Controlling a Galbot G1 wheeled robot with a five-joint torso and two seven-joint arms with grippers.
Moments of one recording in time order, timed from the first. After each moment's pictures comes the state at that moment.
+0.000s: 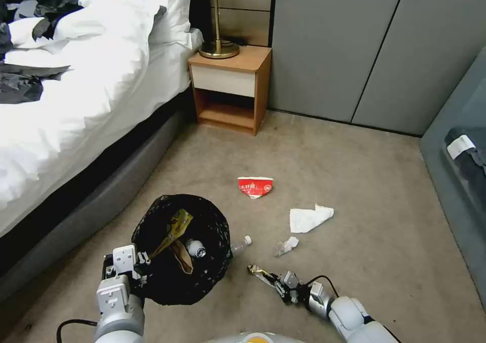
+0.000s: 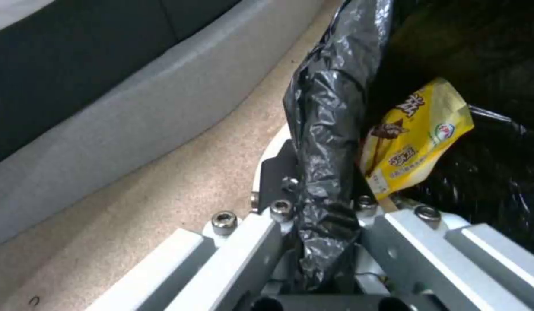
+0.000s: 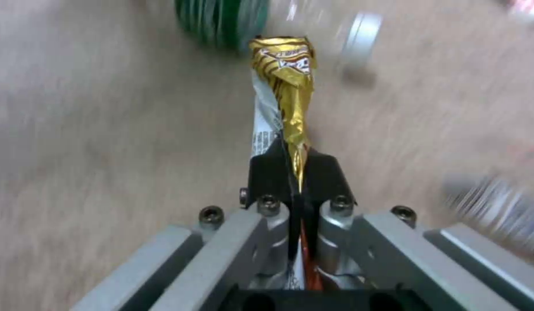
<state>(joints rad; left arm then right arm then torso) 1.87 -1.46 -0.52 -2.37 -0.15 0.45 -0.43 -1.15 1.27 0.15 1.02 0.02 0.41 -0.59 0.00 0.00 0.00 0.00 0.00</state>
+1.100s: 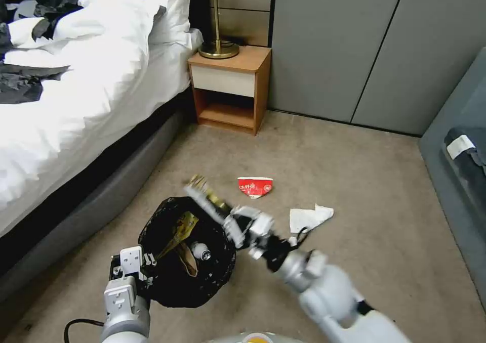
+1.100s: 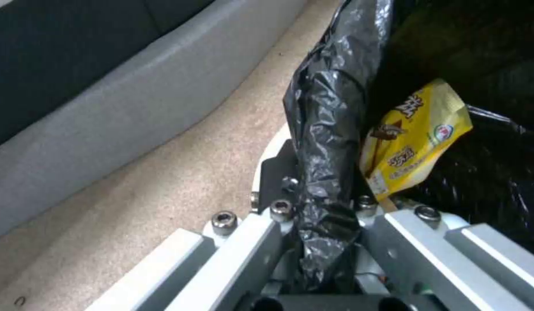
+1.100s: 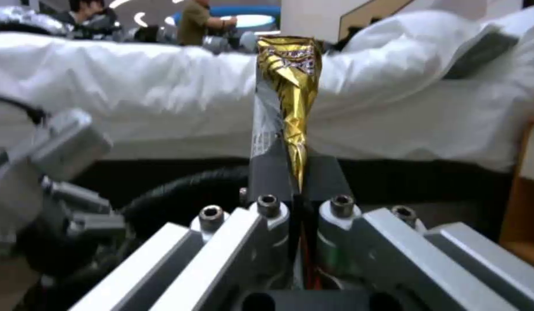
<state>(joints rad) 1.88 -1.46 -0.49 -2.36 -0.12 0.45 -0.43 -1.23 1.22 -0.10 1.85 0.23 0.29 -0.38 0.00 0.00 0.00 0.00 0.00</state>
